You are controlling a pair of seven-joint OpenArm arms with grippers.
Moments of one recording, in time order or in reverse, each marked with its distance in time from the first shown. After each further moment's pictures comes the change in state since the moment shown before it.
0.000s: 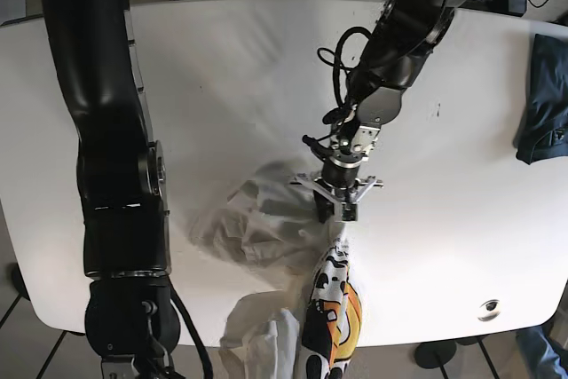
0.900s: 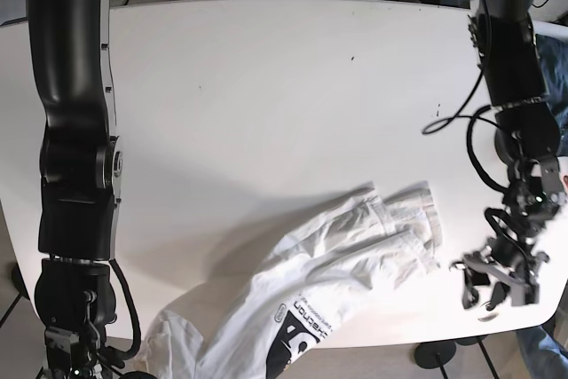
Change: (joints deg) left arm -3.5 -19.2 -34.4 35.9 1.4 -21.1 41.2; right arm -4.5 10.0 5.6 -7.6 0.2 -2.3 9.6
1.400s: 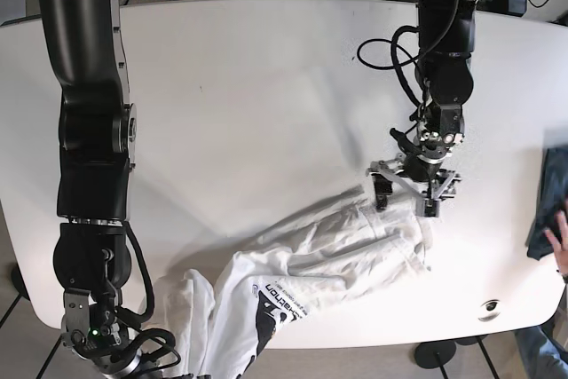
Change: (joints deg) left arm 12.7 11.3 6.5 -18.7 14.1 2.4 -21.6; right arm -9.1 -0.7 0.0 8.6 0.0 0.2 -5.5
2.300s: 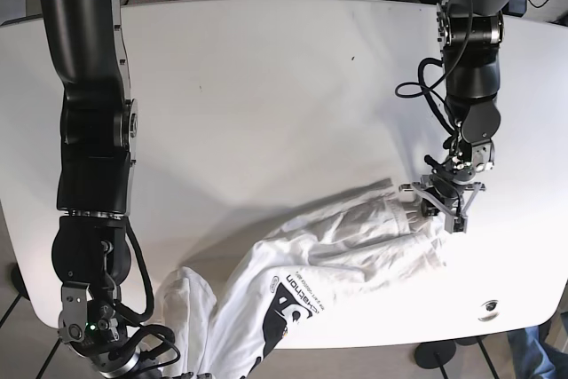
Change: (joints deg) left arm -12.4 -5.6 -3.2 -16.5 0.4 -7.8 5.4; right arm -1.2 0.0 0.3 4.9 -0.2 -0.1 -1.9
